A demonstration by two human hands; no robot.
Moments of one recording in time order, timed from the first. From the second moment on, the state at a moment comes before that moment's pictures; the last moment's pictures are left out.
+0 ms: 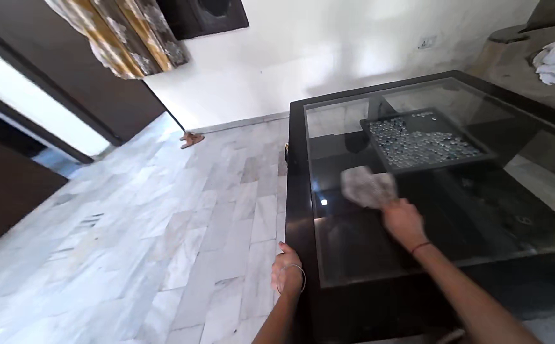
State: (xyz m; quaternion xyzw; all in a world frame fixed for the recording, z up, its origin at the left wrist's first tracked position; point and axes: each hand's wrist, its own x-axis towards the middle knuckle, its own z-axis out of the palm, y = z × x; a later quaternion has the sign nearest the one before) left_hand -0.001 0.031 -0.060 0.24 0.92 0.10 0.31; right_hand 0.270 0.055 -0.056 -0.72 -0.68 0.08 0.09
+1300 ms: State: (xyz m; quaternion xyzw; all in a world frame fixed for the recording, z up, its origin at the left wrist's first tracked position) left_hand -0.006 0.033 -0.066 0.23 0.92 0.08 0.32; right_hand 0.333 0.138 -0.070 -0.80 -0.58 0.05 0.16
